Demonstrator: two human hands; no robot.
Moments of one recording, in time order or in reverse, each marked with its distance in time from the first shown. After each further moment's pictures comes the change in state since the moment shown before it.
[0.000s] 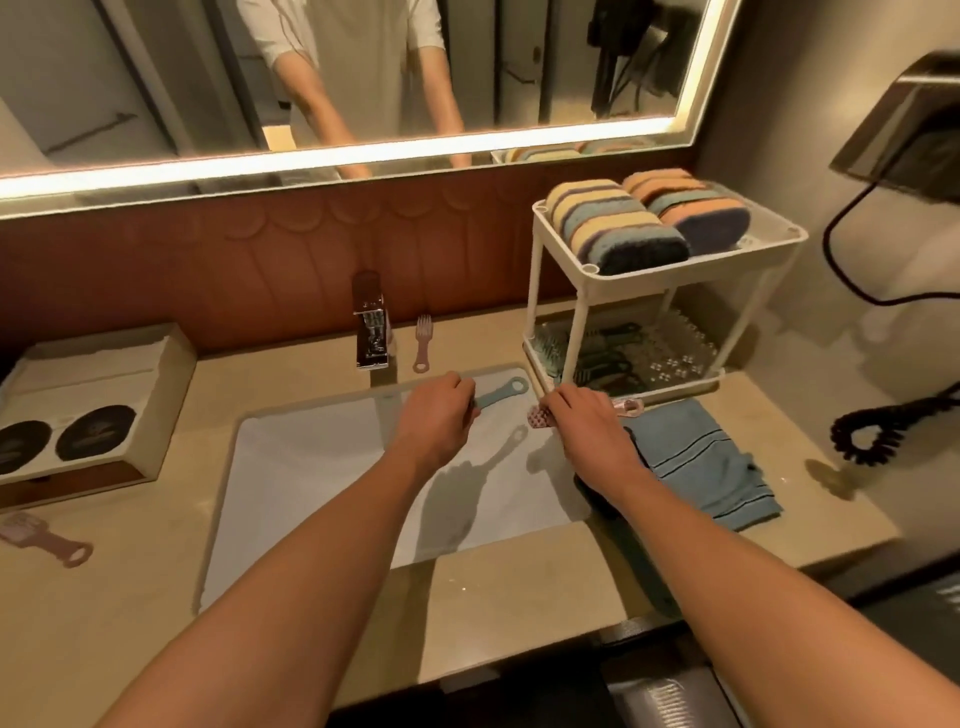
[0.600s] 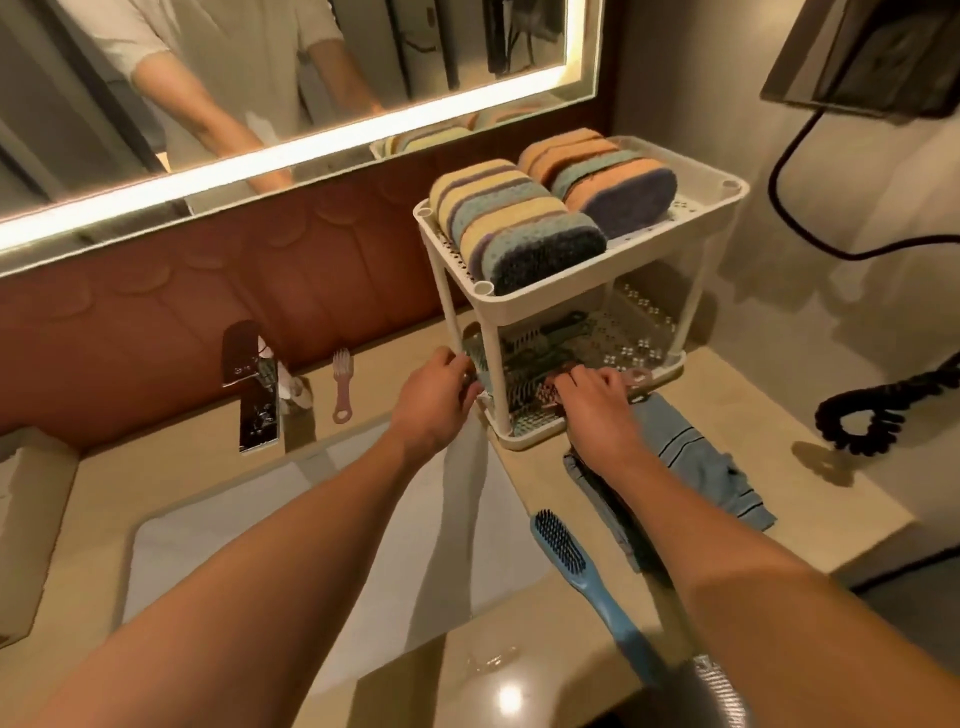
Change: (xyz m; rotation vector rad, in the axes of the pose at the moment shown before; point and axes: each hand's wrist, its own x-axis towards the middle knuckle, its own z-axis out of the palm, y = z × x) left_hand 0.131 0.046 0.057 -0.164 -0.102 0.075; right_hand 0.041 0.104 0.020 -0.078 -0.064 0.281
